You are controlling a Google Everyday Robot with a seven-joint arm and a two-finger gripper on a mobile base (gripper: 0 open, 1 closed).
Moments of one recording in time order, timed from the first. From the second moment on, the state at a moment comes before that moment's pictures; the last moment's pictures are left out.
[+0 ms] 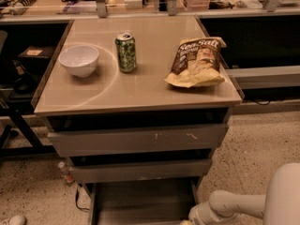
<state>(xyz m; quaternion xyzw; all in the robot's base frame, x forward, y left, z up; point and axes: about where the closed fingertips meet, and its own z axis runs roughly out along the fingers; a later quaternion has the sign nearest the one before) 0.378 -0.144 0.208 -0.32 0.90 0.28 0.10</state>
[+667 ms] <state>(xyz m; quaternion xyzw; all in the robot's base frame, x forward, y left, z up) 0.346 -0.156 0.188 -0.30 0.91 0.28 0.05</state>
